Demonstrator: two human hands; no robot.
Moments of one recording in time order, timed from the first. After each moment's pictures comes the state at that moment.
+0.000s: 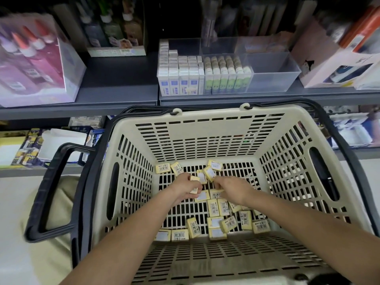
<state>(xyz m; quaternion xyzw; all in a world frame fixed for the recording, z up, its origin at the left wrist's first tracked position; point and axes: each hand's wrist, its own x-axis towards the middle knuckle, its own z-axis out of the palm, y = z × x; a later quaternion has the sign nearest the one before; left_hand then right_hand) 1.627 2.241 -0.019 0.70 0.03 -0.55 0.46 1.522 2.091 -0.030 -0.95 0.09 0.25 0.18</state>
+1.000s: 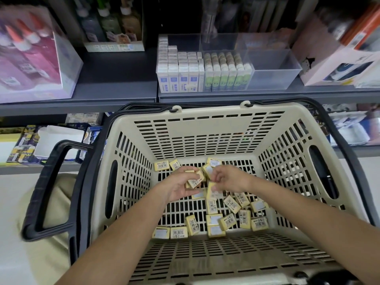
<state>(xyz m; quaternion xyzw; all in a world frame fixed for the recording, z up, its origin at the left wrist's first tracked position) 1.637 2.245 -0.016 0.57 0.11 -0.58 0.57 1.535 2.090 0.008 -0.82 0.20 0.27 0.47</state>
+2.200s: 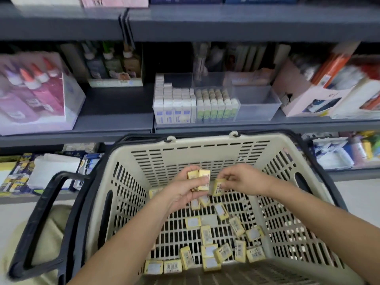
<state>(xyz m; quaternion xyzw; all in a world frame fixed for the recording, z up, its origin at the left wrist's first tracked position) 1.649 2.213 0.053 0.51 0.02 -0.55 0.66 1.546 2.040 0.085 -0.92 0.08 0.17 0.33</state>
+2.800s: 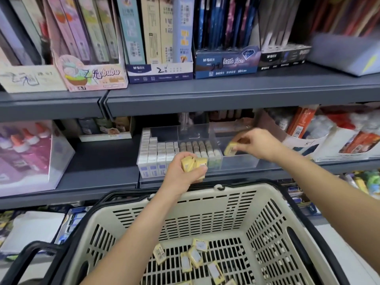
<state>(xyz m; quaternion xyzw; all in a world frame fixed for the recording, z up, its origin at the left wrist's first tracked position) 1.706 2.126 0.139 0.65 -0.22 -0.28 0.67 1.620 1.904 0.194 -0.96 0.21 -0.06 0.16</state>
